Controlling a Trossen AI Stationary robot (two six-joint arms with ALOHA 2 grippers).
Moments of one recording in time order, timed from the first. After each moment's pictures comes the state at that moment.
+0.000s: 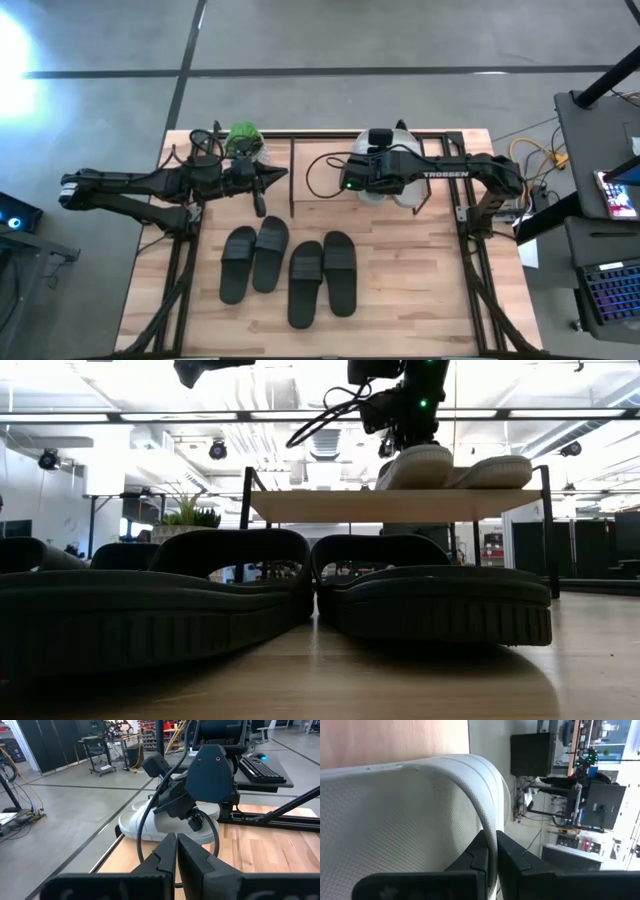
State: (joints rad) left arm 0.00 0.93 0.88 -0.06 -0.34 0.03; right arm -0.11 1.73 1.53 -1.18 0.94 -0.16
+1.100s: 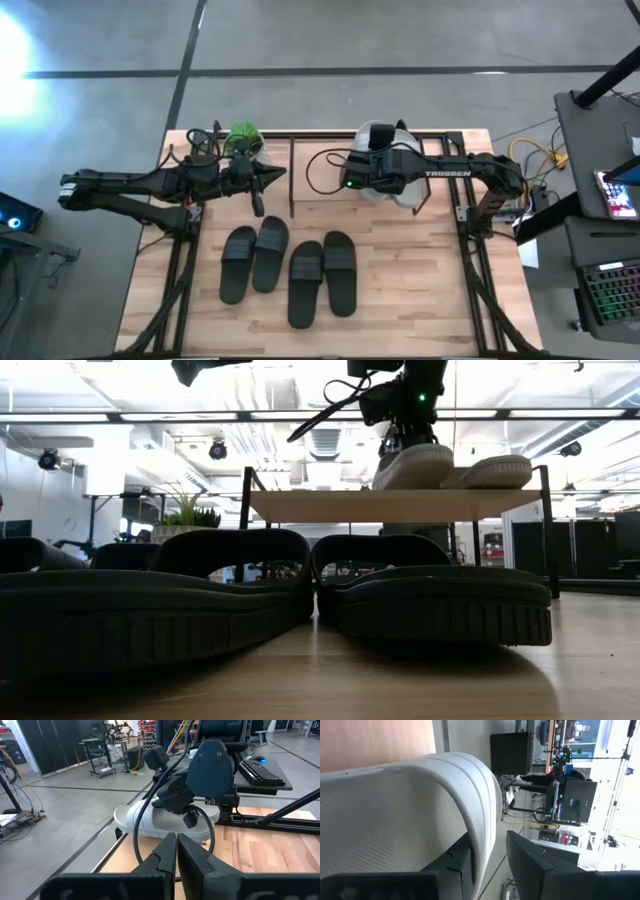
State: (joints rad) left arm 0.00 0.91 0.88 -0.06 -0.34 0.03; right arm -0.10 1.73 1.55 -1.18 1.05 -0.17
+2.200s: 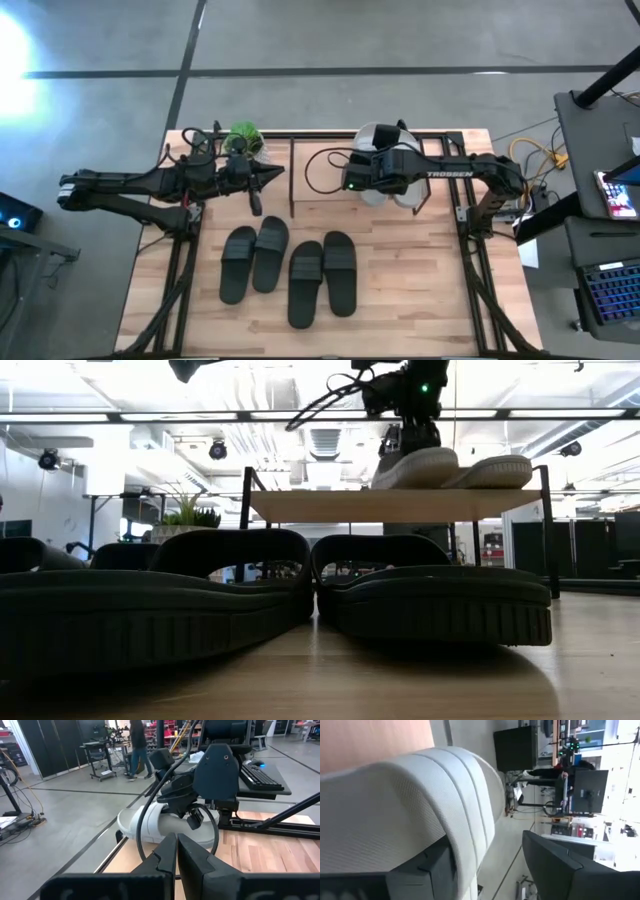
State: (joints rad) left arm 0.00 0.90 0.88 -0.06 -0.34 0.03; right arm -0.09 1.73 1.59 -1.27 1.02 -0.03
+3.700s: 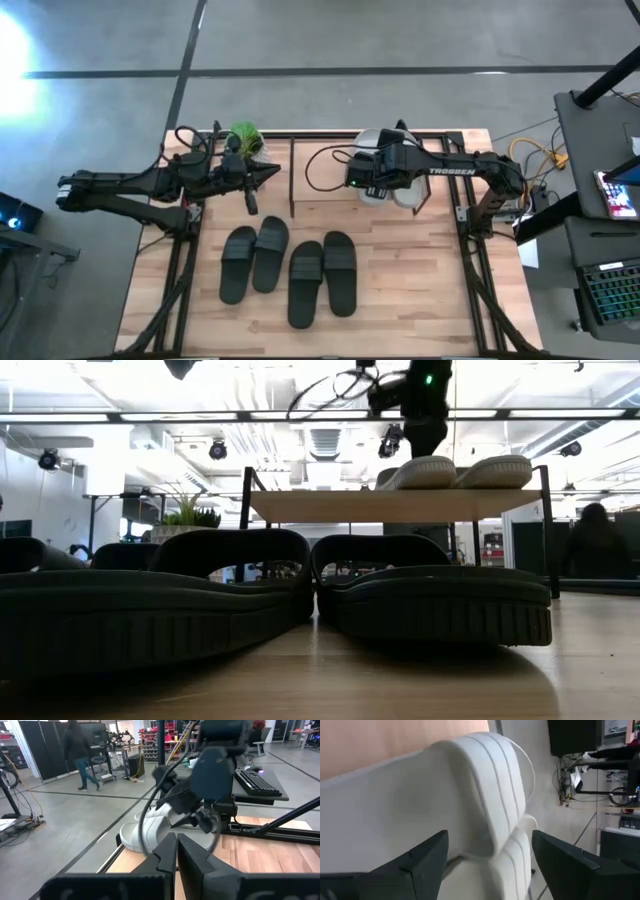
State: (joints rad) left arm 0.00 0.86 0.88 -0.07 -0.34 0.03; right arm -0.08 1.73 1.66 -1.41 0.73 0.12
